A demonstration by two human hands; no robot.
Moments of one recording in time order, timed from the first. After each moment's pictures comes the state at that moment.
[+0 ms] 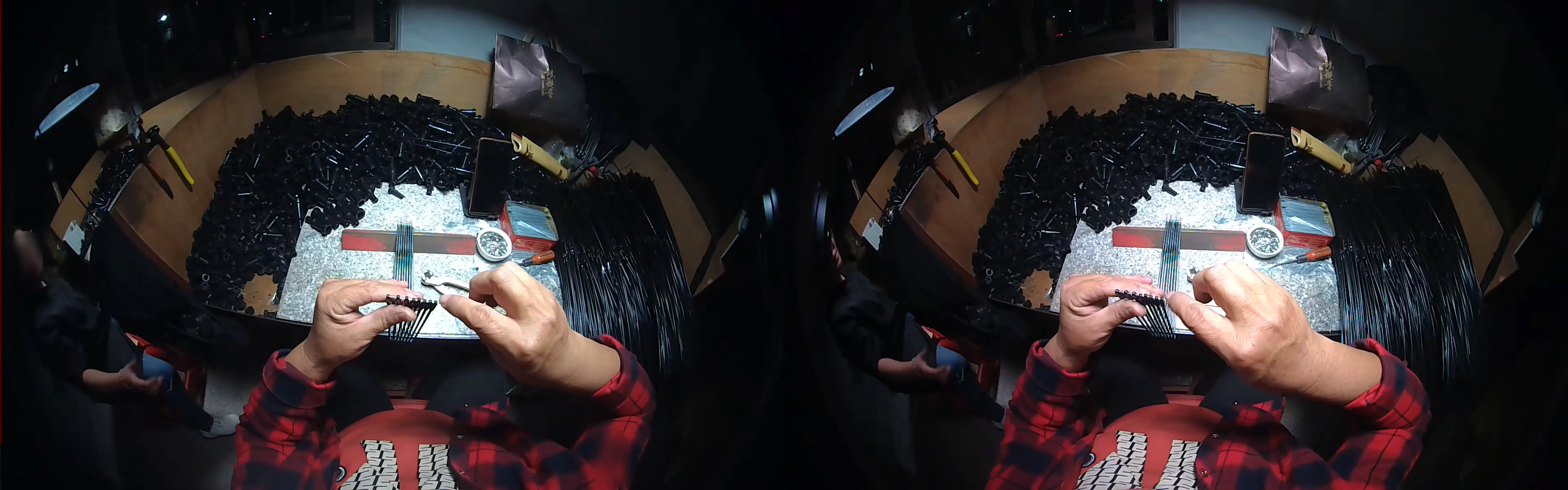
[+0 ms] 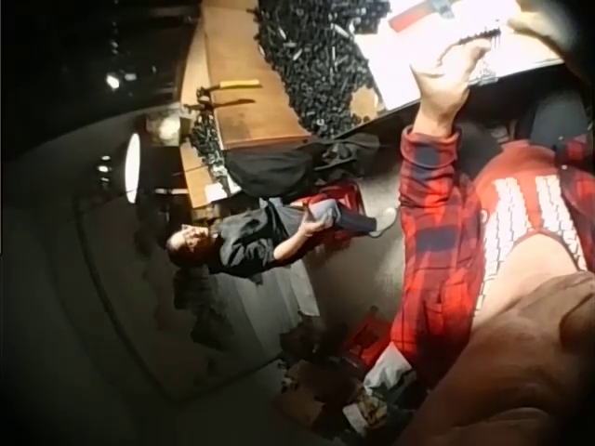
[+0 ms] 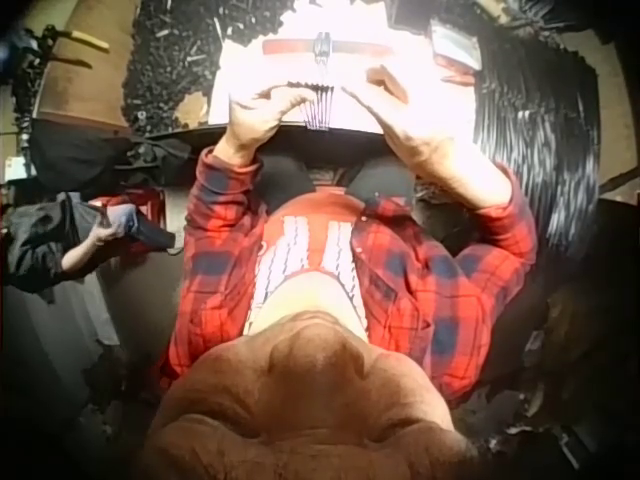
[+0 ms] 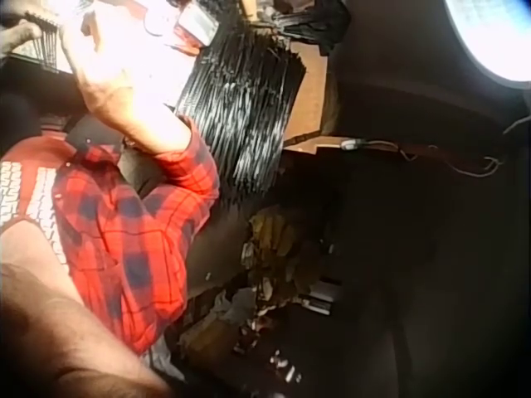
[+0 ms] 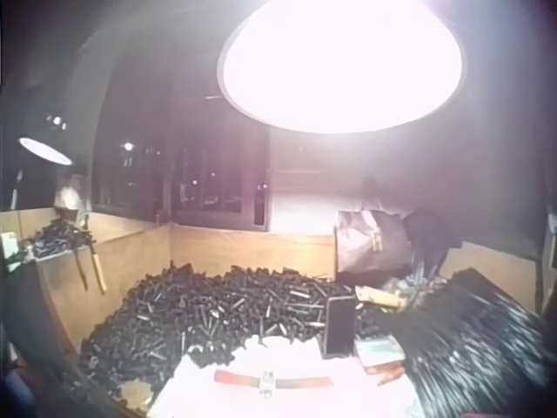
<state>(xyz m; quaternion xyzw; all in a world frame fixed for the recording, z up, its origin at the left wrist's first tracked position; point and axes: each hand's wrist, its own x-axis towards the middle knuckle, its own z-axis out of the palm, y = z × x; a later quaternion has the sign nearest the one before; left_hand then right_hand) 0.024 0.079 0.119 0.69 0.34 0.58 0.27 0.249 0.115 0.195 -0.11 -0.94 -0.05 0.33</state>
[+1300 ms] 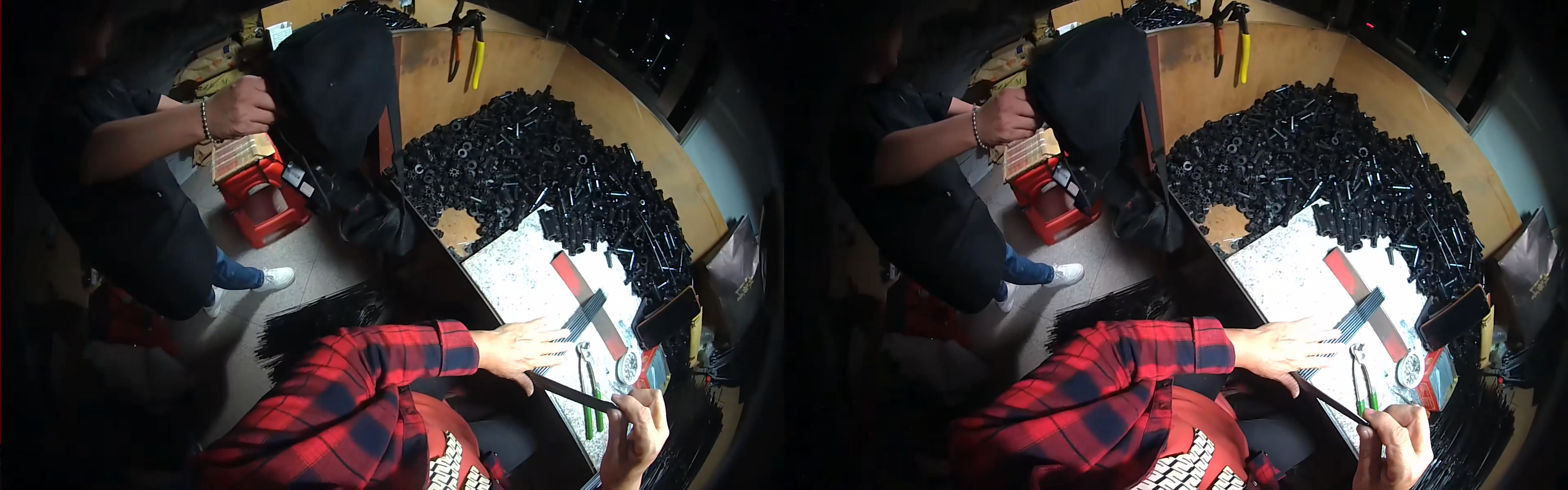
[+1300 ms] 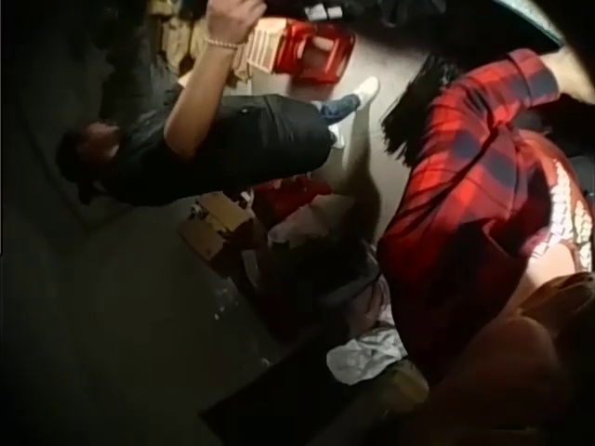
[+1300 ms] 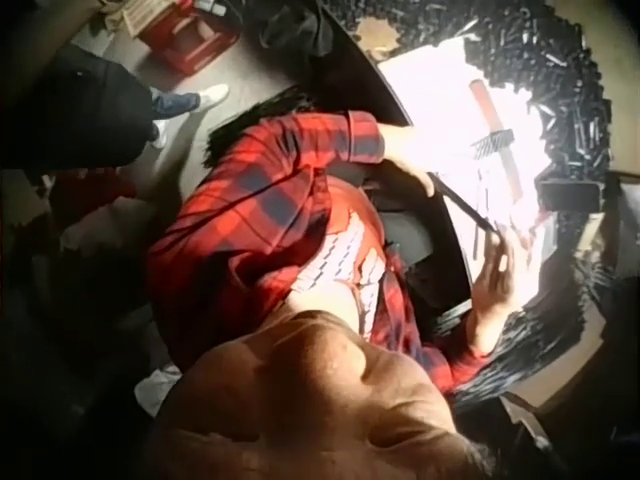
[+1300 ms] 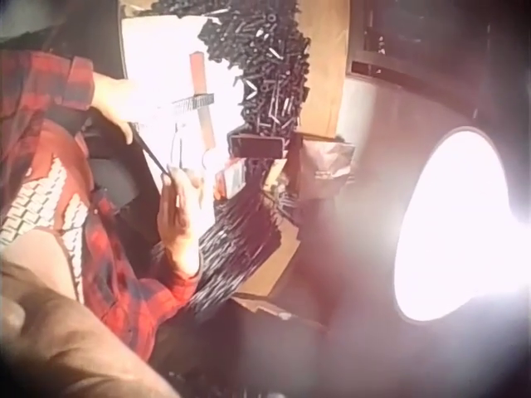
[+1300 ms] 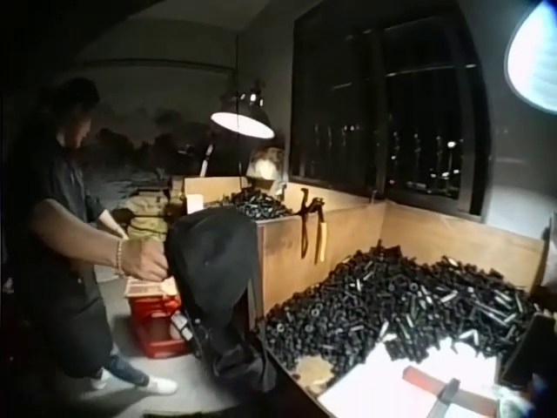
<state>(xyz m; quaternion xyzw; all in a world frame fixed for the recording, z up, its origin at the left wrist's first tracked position) 0.017 0.092 -0.037 0.82 0.47 0.33 -0.08 0.219 0.104 0.199 -0.11 -0.96 0.07 0.24</state>
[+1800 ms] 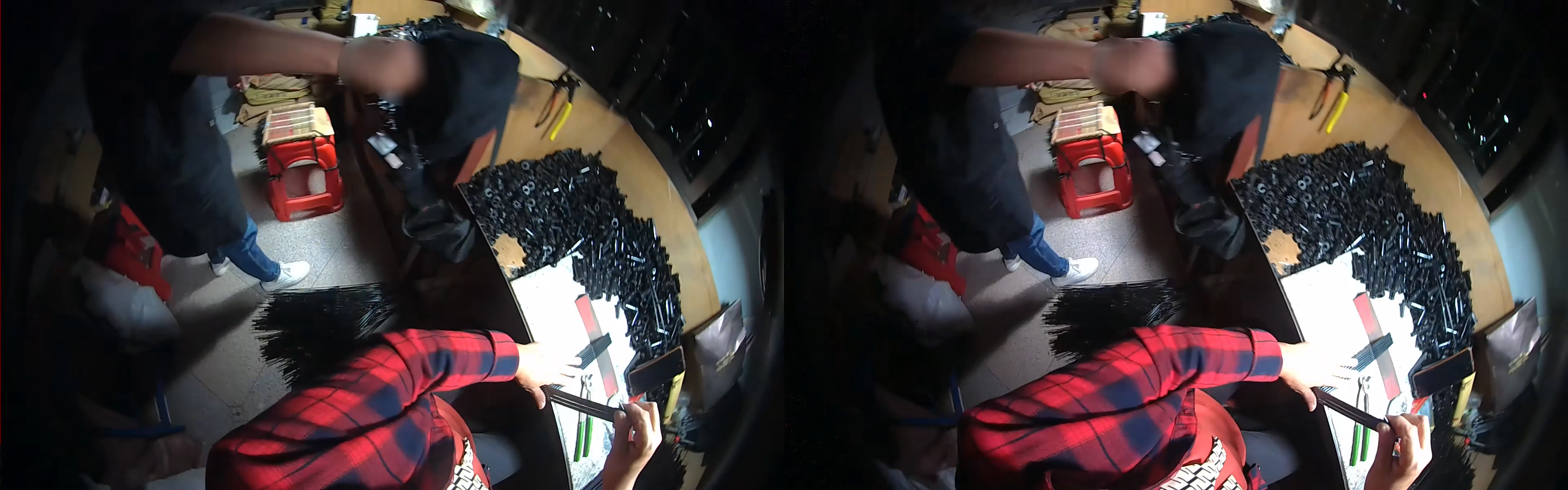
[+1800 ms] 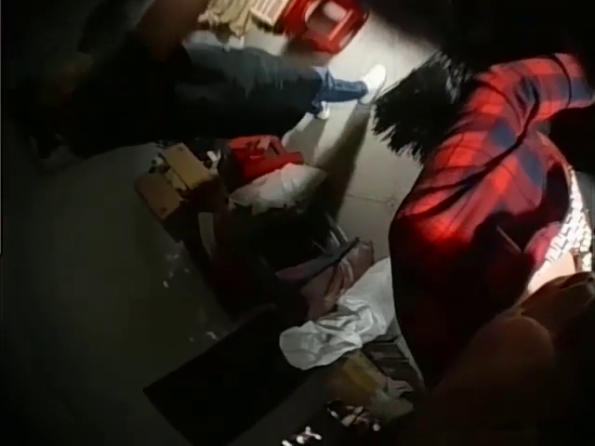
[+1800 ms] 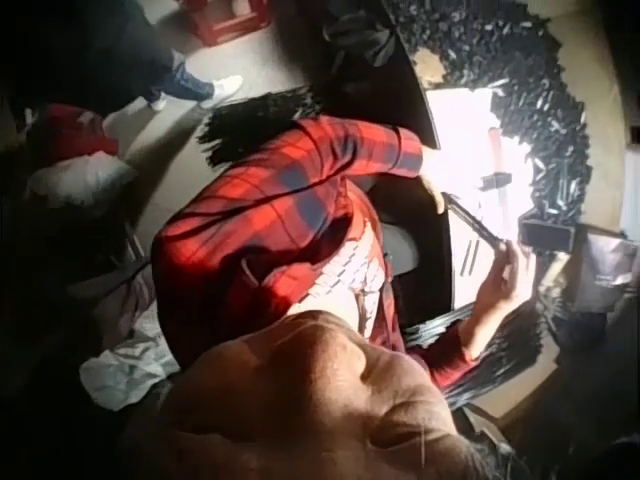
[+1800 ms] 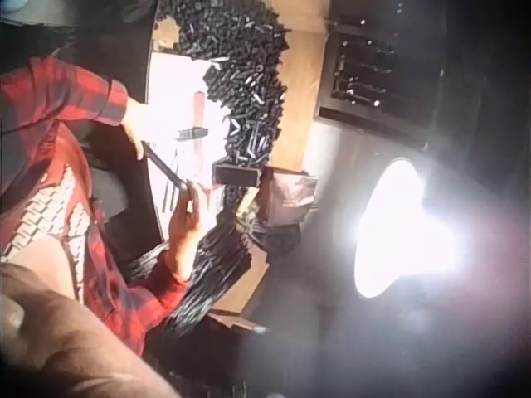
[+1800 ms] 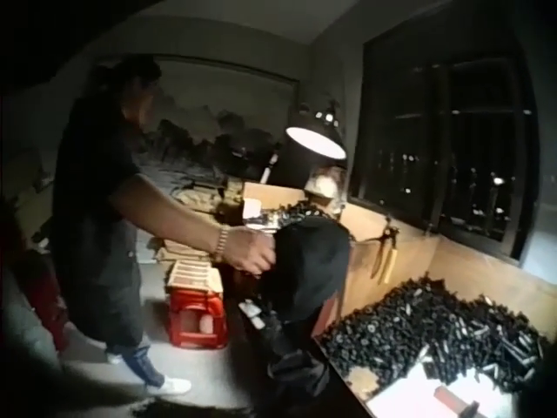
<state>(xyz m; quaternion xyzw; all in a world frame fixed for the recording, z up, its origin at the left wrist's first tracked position) 0.020 0.096 -0.046 0.83 0.45 0.32 -0.01 0.212 0.073 0.203 -0.06 -0.96 0.03 0.27</state>
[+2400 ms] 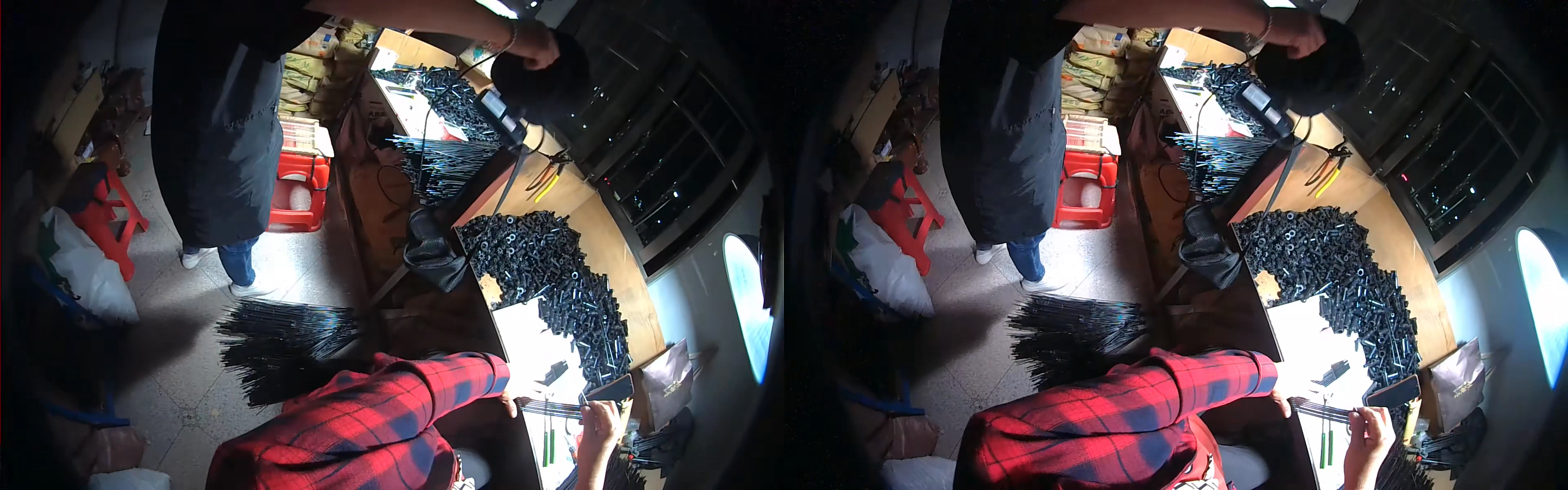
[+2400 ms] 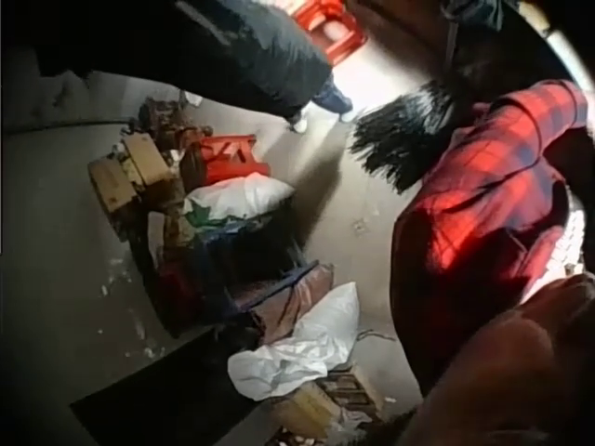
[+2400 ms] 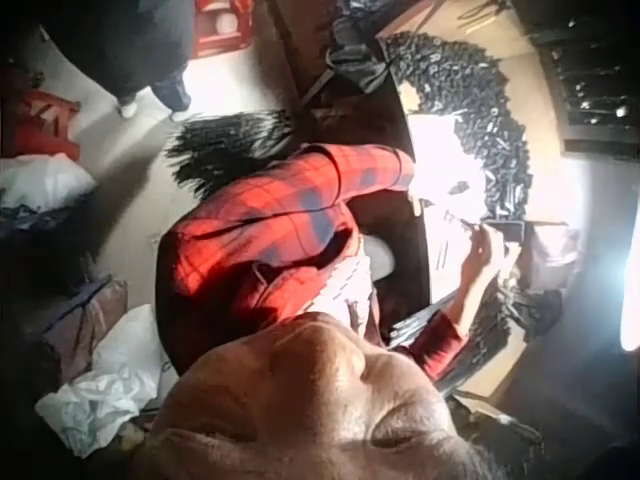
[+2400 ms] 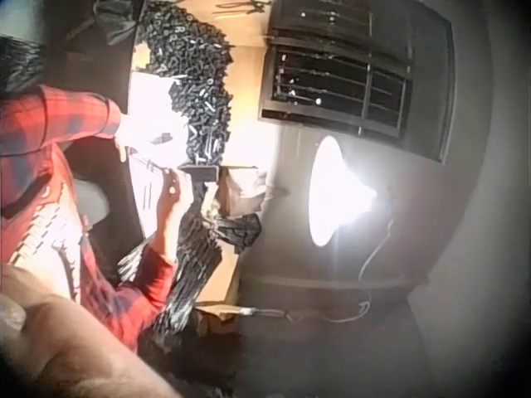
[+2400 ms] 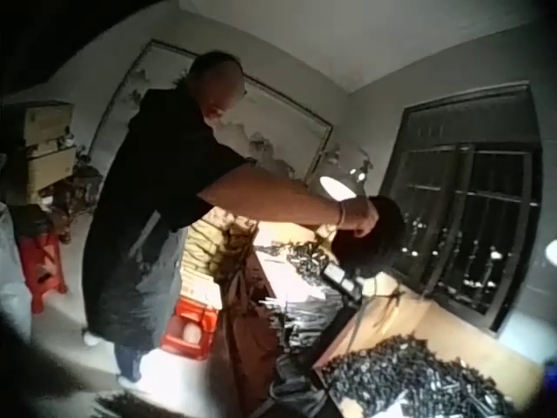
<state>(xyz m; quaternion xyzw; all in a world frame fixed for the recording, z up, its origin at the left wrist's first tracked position) 0.024 0.104 -0.054 0.84 0.43 0.33 -0.05 0.230 0.051 0.179 -0.16 -0.93 0.17 0.28</state>
